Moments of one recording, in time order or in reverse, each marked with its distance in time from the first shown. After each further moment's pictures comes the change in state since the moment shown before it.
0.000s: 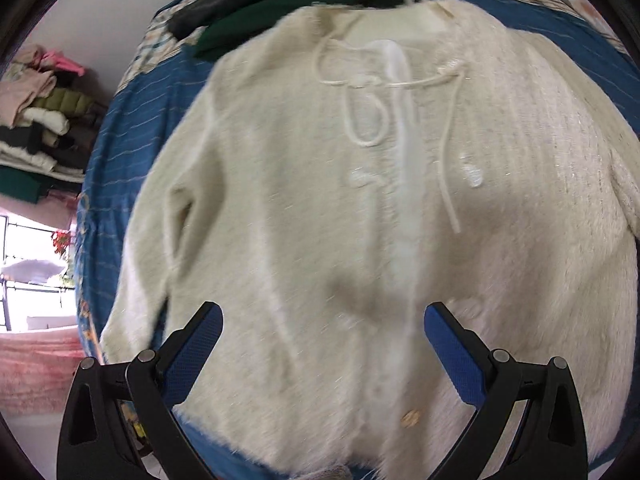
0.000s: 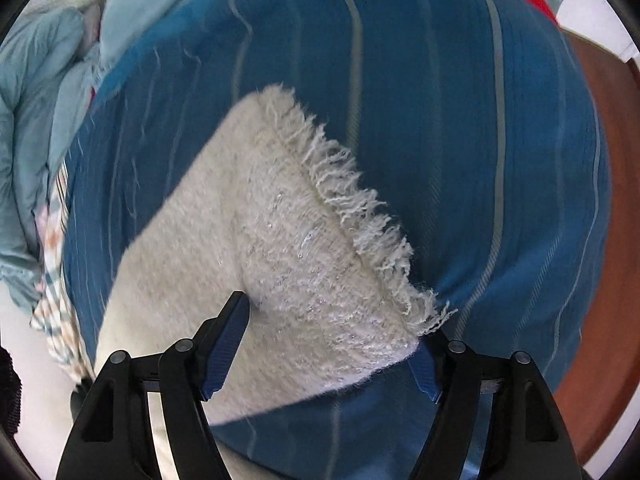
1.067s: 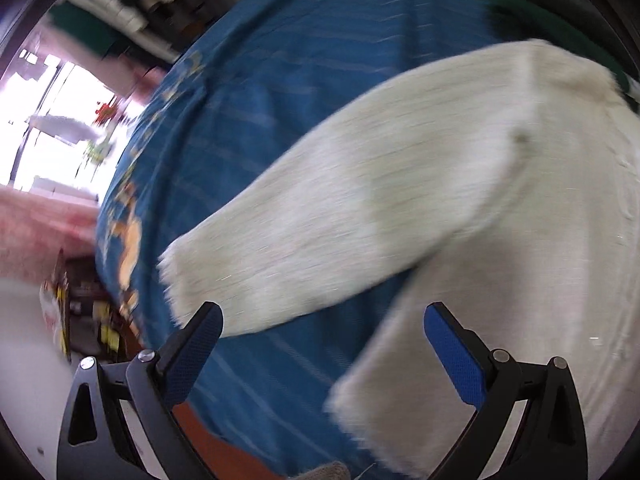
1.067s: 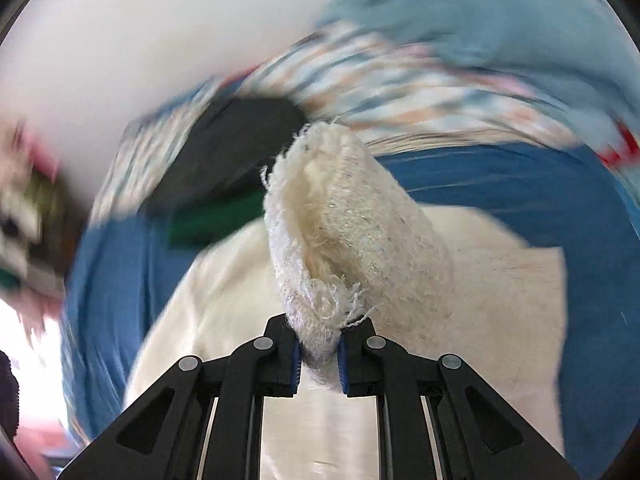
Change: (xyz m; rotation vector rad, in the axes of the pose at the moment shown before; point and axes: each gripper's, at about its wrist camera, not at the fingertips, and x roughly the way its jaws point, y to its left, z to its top) left arm 0.084 0.269 -0.081 -0.483 0.118 0.087; right arm 0.003 0.438 -0.482 -1.550 0.026 0.277
